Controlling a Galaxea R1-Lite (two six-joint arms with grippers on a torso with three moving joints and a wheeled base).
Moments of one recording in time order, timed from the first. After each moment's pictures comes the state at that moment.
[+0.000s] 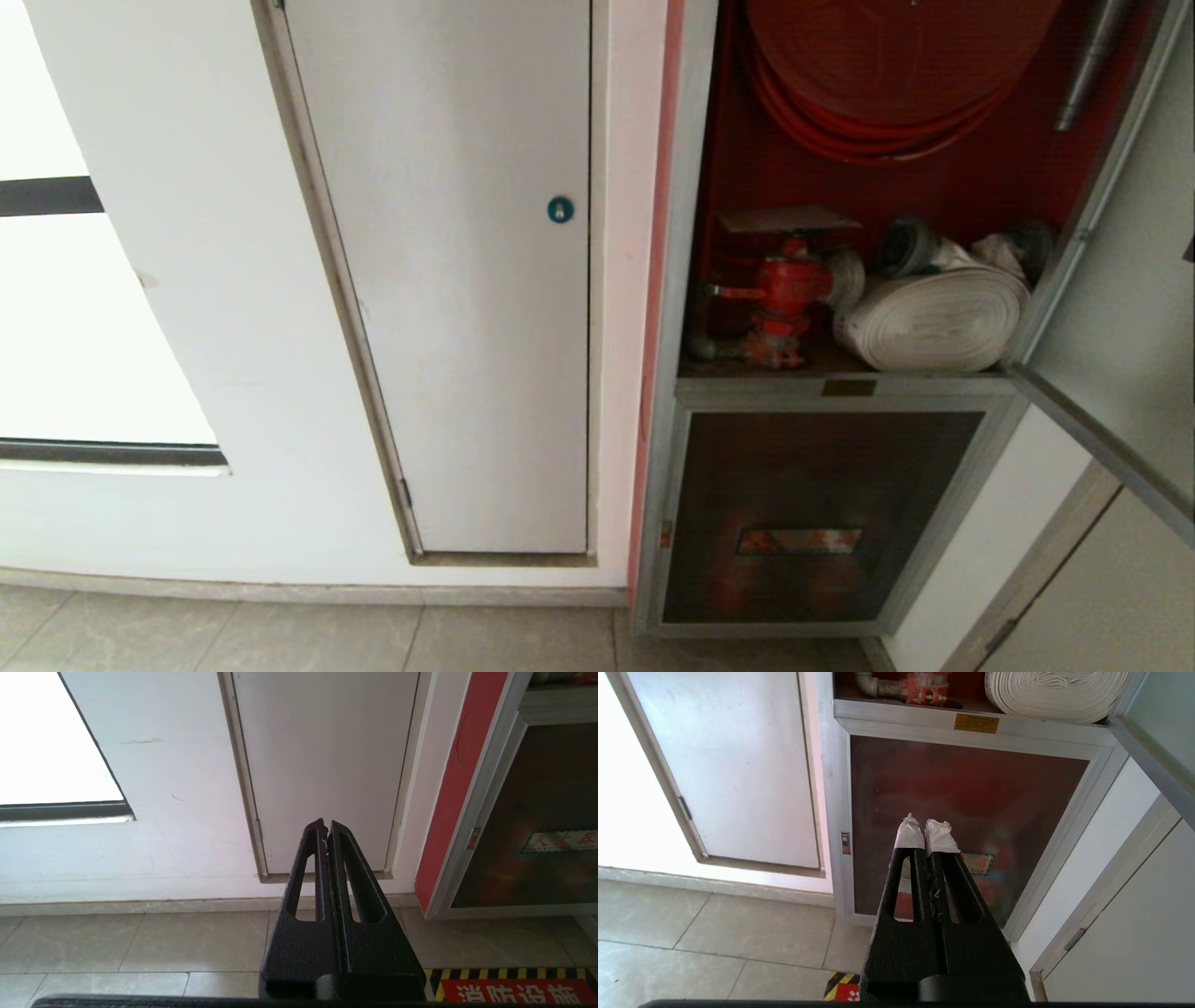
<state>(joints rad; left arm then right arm) 0.00 0.00 0.00 0.00 -0.02 0.03 0.01 0.00 0.00 0.00 0.05 -0.05</state>
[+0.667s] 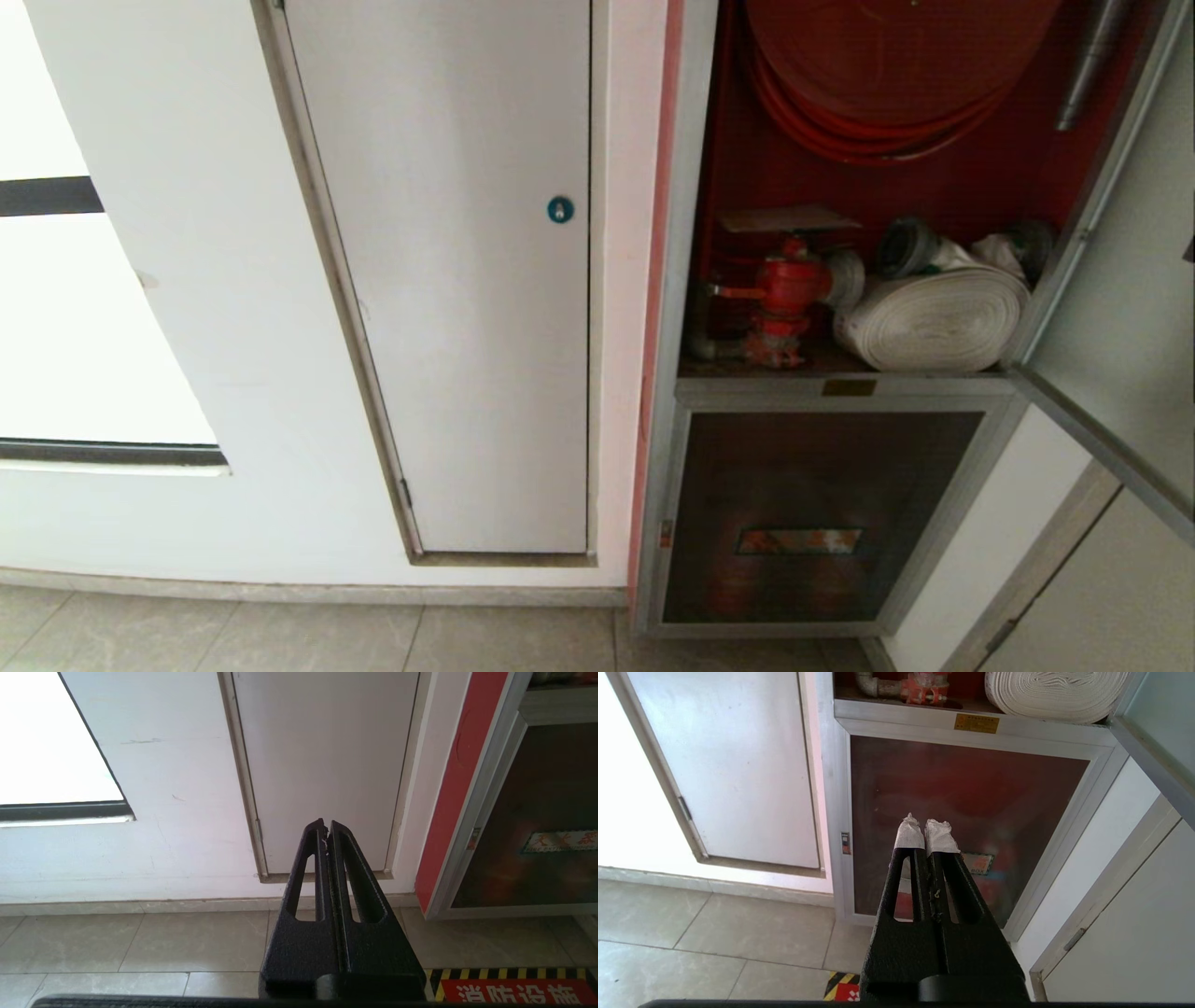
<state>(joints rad) -0.01 0.00 0.00 0.00 -0.02 0.03 0.01 0.00 0.00 0.00 0.05 -0.05</state>
